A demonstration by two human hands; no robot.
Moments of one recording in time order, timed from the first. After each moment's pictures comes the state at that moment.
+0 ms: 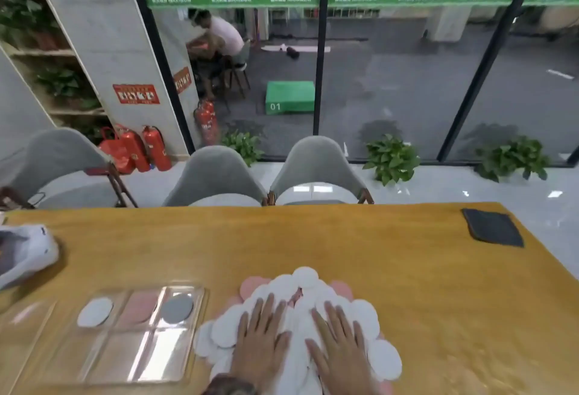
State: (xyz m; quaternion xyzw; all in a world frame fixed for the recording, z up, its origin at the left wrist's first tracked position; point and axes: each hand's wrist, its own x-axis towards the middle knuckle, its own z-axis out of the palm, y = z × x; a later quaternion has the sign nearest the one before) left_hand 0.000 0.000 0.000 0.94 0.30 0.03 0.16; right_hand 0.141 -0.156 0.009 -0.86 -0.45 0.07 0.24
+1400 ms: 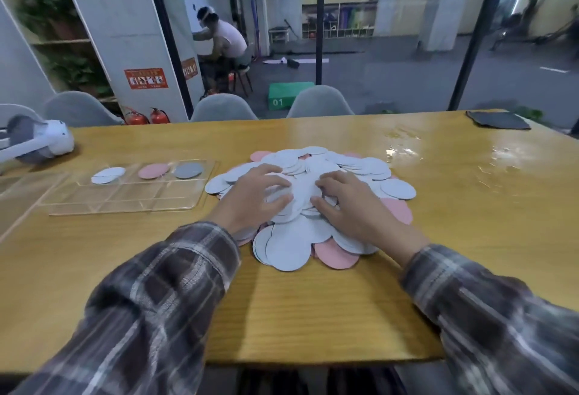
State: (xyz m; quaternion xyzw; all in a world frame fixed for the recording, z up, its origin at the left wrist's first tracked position) left_hand -0.089 -0.037 0.018 0.94 0.17 0.23 0.19; right_hand 0.073 -0.210 0.008 -0.79 -0.56 -0.04 0.26
